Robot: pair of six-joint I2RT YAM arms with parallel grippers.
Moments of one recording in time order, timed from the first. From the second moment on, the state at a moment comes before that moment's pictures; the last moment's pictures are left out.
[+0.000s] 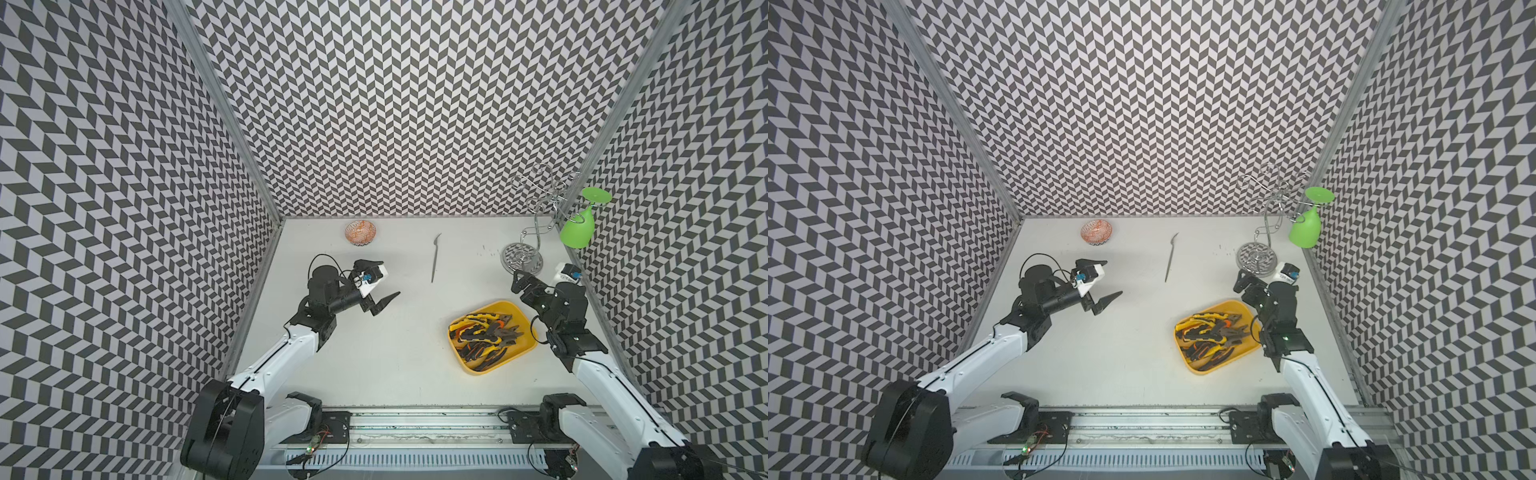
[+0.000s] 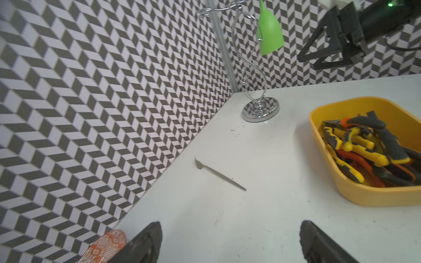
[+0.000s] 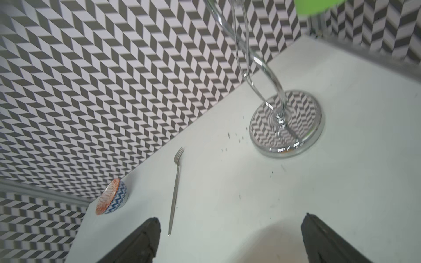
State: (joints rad) left arm -0.32 1.18 0.62 0.28 0.68 0.55; right arm 0.06 0.90 0.48 0.01 0.00 0.66
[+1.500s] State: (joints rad) left arm -0.48 1.24 0.67 -0.03 0.75 0.89; right arm 0.38 1.46 0.84 -0.40 0.10 0.93
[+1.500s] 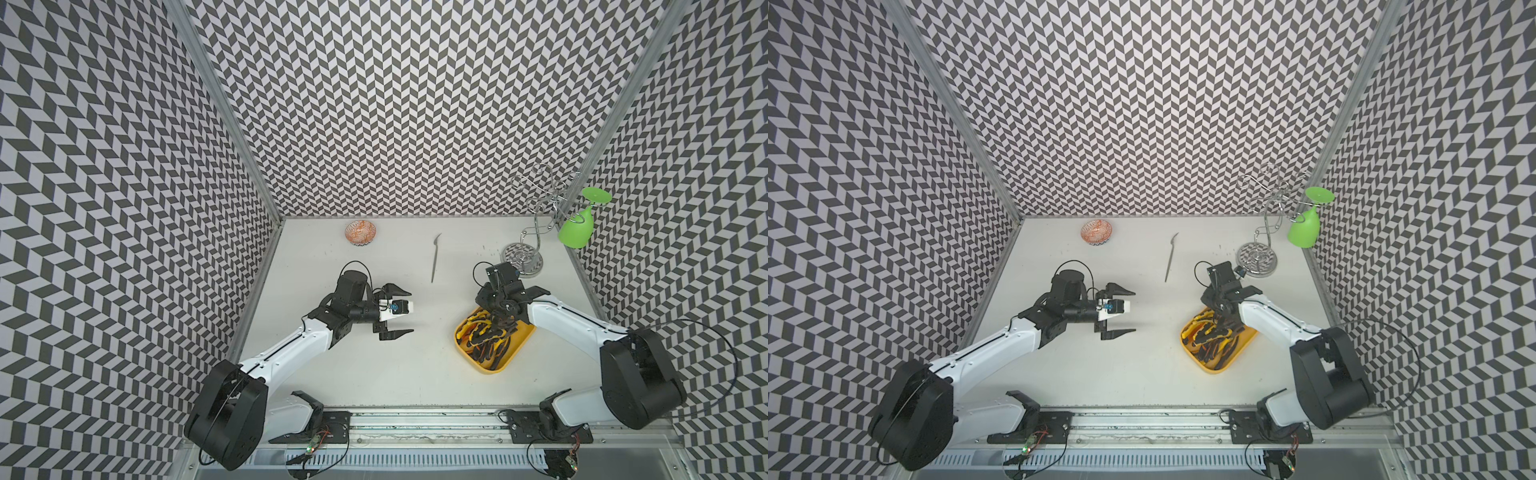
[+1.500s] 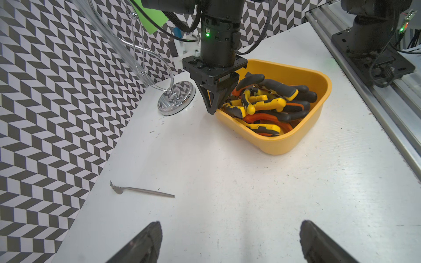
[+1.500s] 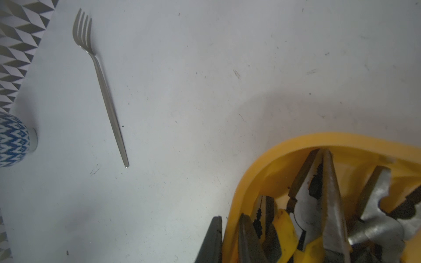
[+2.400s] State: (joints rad) left arm -0.49 1.24 0.67 -0.03 0.75 0.89; right arm 0.44 1.66 1.08 -0.50 0.13 0.27
